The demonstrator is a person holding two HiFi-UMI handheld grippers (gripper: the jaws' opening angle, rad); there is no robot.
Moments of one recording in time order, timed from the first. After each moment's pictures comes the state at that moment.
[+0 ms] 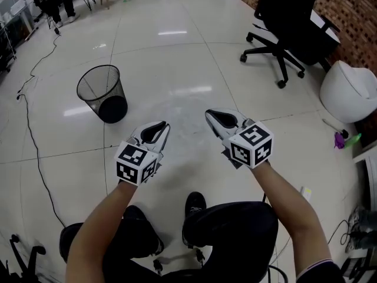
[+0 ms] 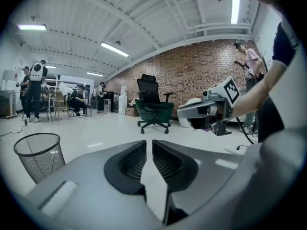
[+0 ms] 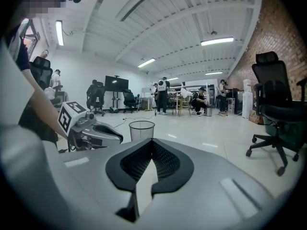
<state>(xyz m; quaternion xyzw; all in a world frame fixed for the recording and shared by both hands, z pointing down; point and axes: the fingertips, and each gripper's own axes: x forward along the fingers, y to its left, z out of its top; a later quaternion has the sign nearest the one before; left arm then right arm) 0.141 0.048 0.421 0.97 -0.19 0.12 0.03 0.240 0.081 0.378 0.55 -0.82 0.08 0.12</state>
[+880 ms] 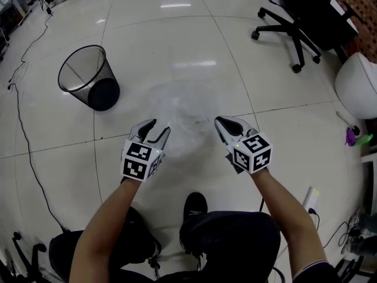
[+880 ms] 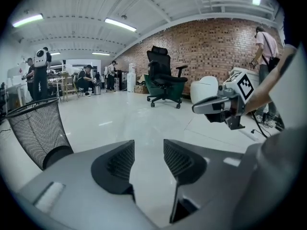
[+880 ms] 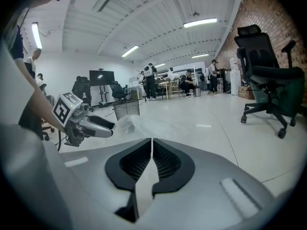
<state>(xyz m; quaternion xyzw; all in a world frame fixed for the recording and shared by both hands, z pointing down) 0.149 -0.004 0.567 0.94 -0.24 0.25 0.07 0.295 0.059 0.539 0.58 -0.78 0.18 0.13</state>
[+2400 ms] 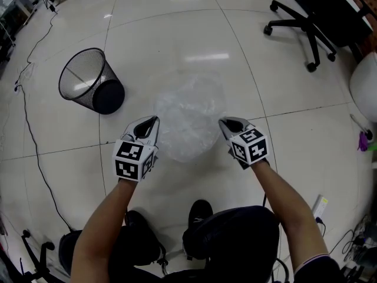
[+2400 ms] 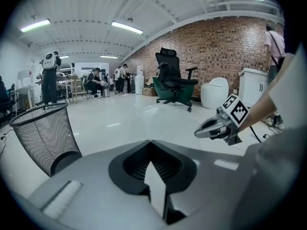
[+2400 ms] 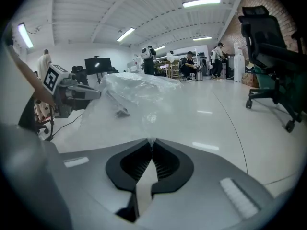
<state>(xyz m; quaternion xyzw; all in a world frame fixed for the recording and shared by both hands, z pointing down) 0.145 -0.058 0.553 0.93 -0.28 0.24 0.07 0.324 0.015 0.626 0.55 -0.77 0.24 0.20</state>
